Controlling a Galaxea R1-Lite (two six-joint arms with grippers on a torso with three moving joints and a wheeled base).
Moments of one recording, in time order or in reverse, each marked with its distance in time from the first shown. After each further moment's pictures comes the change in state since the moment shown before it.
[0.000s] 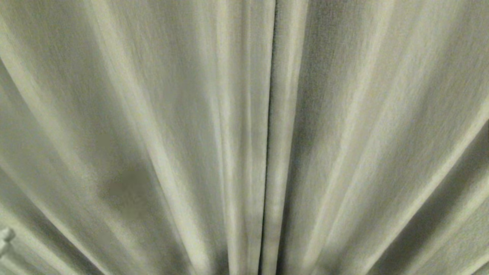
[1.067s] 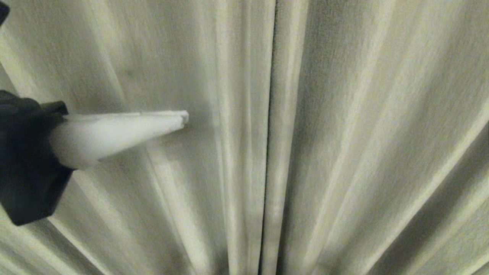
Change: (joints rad) left arm -0.618 0.706 -0.463 -0.148 0.053 -0.131; right arm 0.000 0.000 0.000 0.000 0.000 0.000
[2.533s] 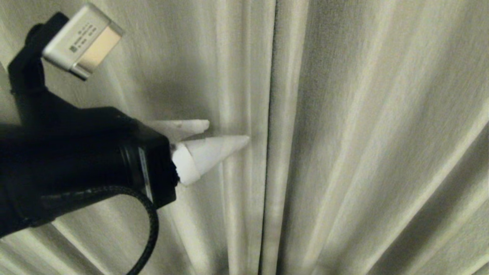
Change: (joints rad) left arm -0.202 0.161 -0.051 0.002 0.414 0.004; right arm 0.000 0.000 0.000 0.000 0.000 0.000
